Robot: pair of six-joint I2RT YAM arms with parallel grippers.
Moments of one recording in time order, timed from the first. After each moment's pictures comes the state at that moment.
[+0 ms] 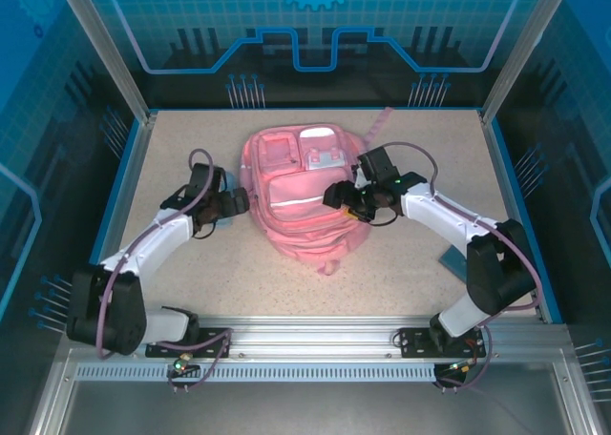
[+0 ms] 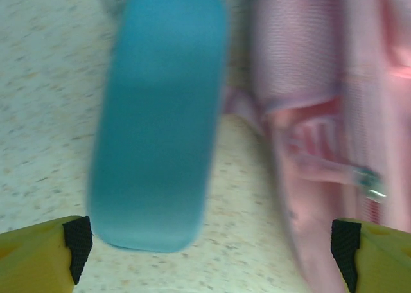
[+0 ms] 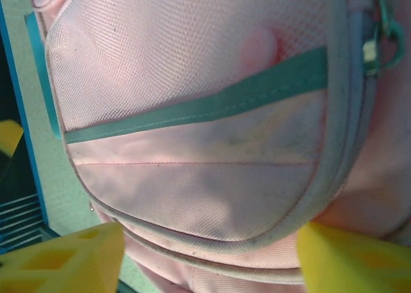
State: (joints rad) left arm -0.15 1.34 0.83 -0.46 -0.11 -0.45; right arm 0.48 1.56 1.11 -0.52 -0.37 0.78
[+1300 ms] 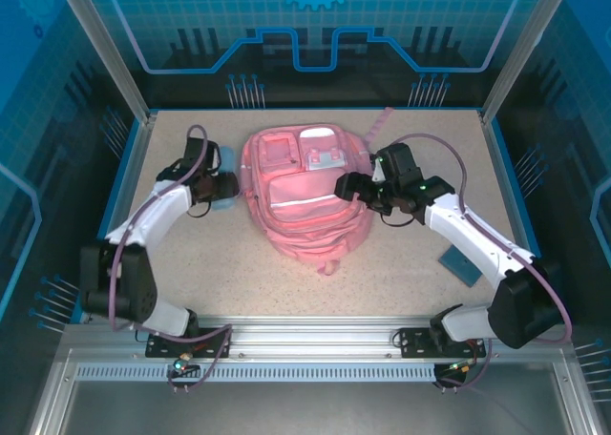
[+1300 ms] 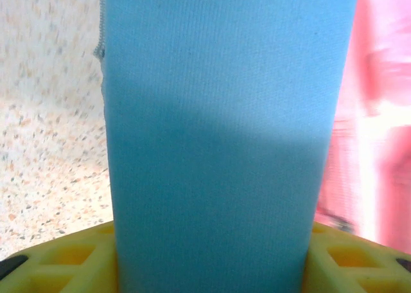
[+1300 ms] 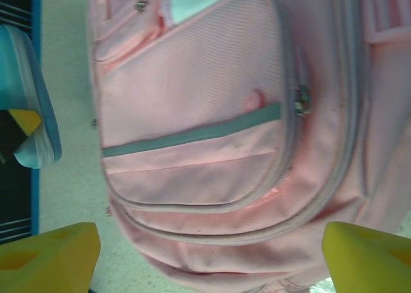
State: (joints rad) left arm -0.10 1.43 1.08 -0.59 0.02 -0.35; right arm 0.44 1.36 1.08 -0.55 -0.29 0.70
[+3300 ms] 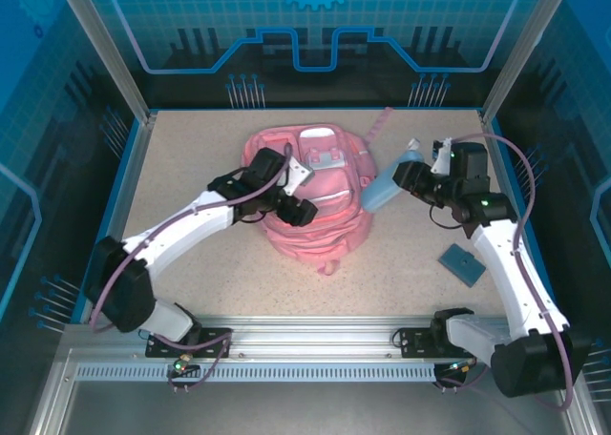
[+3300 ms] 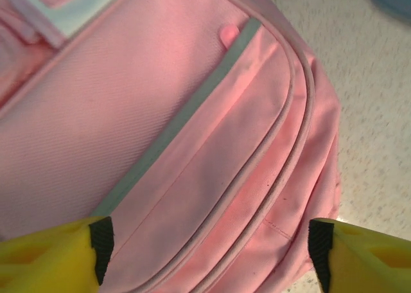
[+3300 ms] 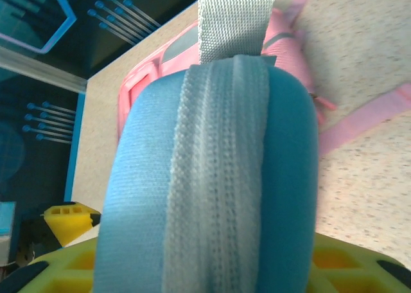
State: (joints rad) left arm -0.60 1.51 1.19 -0.58 0.18 0.00; right arm 0.08 1.06 1.03 -0.62 -0.38 0.60
